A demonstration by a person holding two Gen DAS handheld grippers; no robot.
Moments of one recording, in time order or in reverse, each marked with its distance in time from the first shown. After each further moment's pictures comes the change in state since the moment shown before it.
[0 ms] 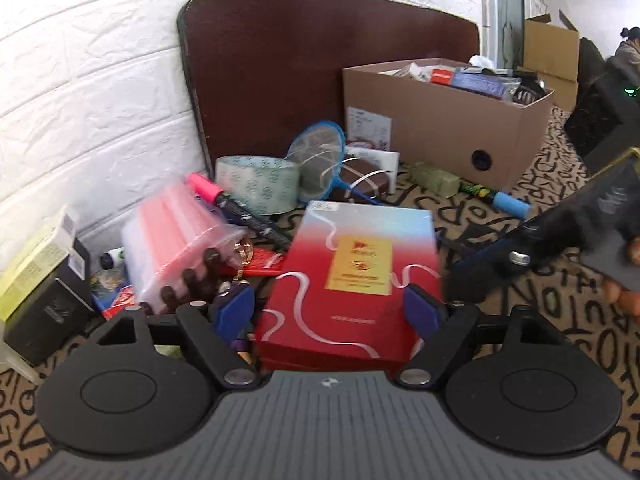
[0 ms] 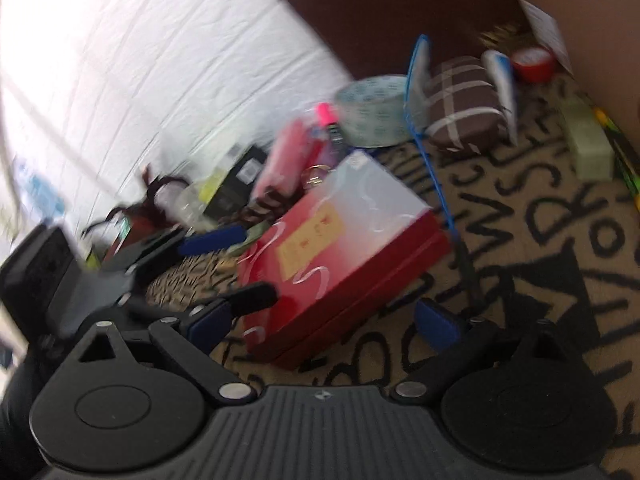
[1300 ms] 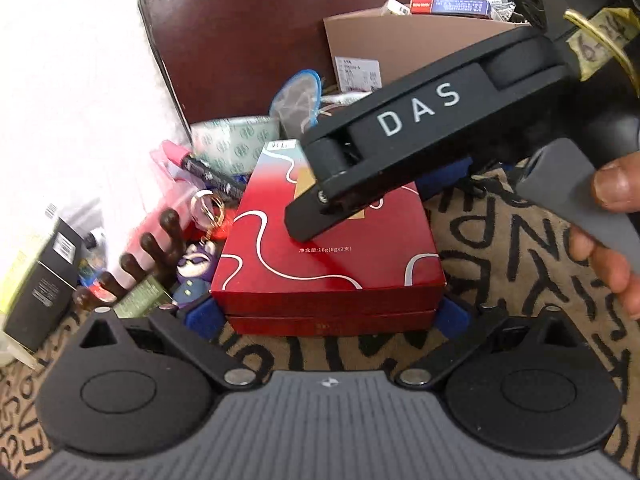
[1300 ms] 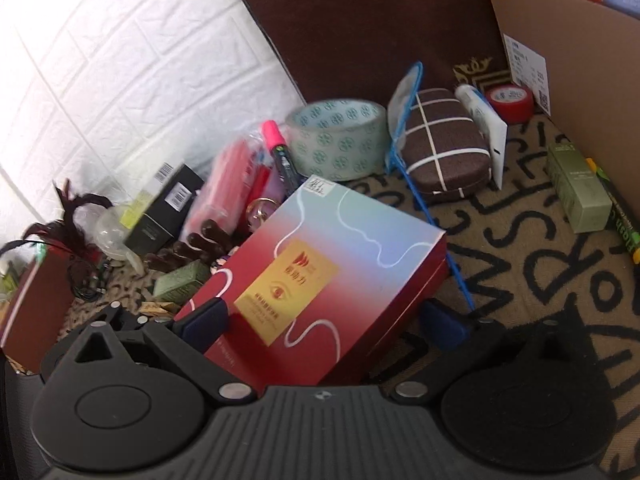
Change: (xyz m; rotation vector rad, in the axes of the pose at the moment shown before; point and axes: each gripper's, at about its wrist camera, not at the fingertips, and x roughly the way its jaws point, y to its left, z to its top) left arm 0.035 -0.043 -0.031 0.088 0.085 0.139; right arm 0.033 0.026 0.006 -0.068 -0.093 -0.238
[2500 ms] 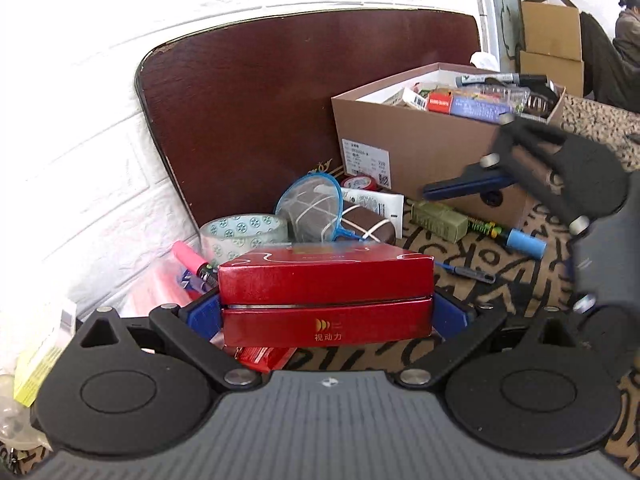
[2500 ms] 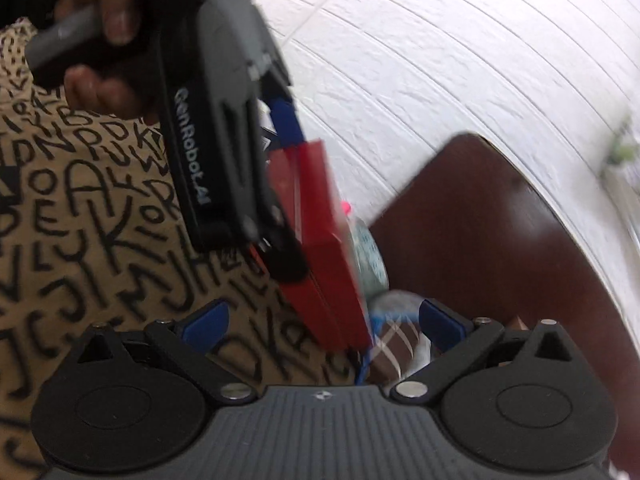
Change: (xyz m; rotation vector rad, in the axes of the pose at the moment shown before) left arm -0.020 0.014 0.068 -0.020 -0.078 -0.067; right arm -0.025 0.032 -0.039 -1.264 -0.292 -0.238
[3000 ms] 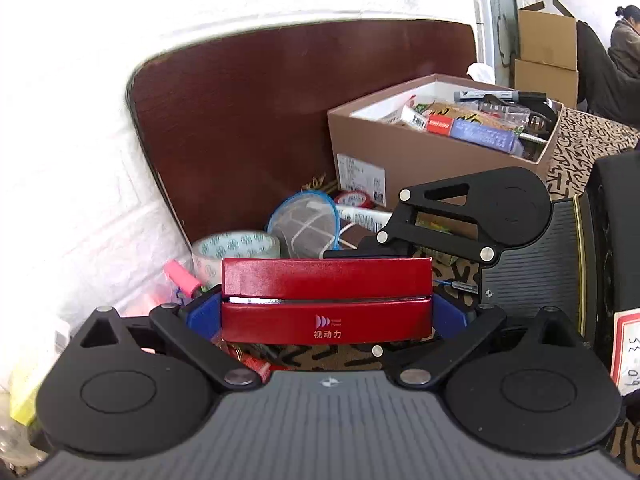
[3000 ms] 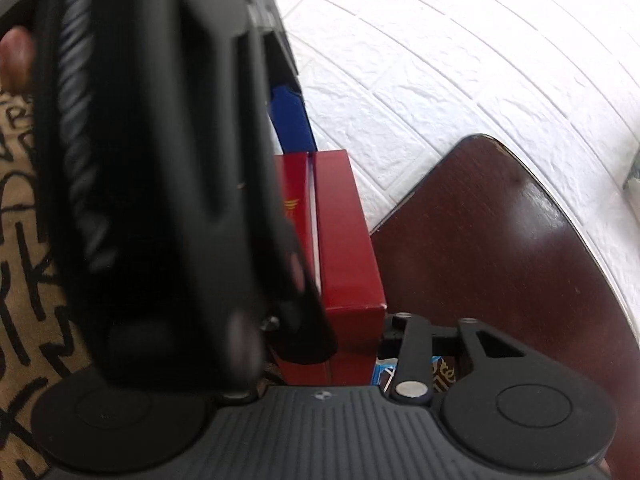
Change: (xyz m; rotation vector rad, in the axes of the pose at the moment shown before) left arm -0.002 0.000 0.014 0.016 -0.015 -0.025; right arm 0.054 -0.022 0.020 0.032 0.011 -0.025
